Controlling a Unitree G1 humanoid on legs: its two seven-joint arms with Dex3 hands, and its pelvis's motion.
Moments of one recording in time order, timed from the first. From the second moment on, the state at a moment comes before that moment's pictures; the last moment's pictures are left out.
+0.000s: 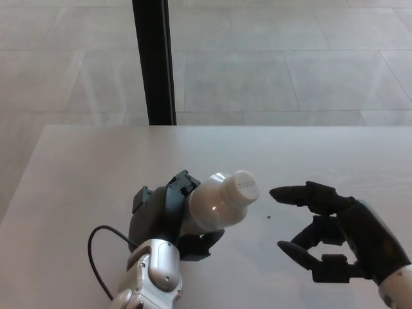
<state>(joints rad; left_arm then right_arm) -0.36 0.10 -0.41 0.13 0.38 0.54 0.27 -0.10 -0.39 0.23 -0.31 -0.10 0.25 0.08</state>
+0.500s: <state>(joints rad) -0.37 0.12 -0.47 0.13 0.47 0.57 0.23 -0.21 -0.29 0.21 -0.25 -0.17 0.26 0.05</state>
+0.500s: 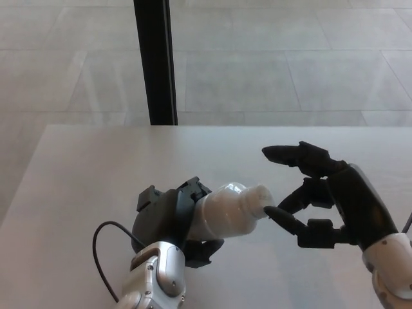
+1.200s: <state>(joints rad) -0.38 0.09 -0.43 0.14 0.50 0.59 0.22 -0.13 -0.33 0.27 -0.25 -0.23 0.26 0.09</state>
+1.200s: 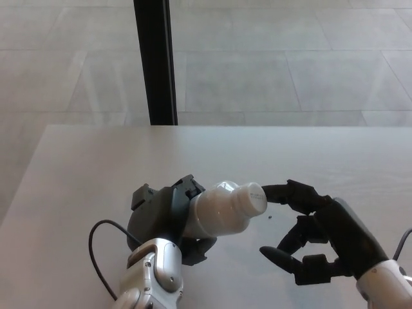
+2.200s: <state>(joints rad) -0.37 0.07 -0.42 0.14 0.54 0.59 0.23 -0.13 -0.27 0.26 -0.23 -0.27 0.23 0.08</state>
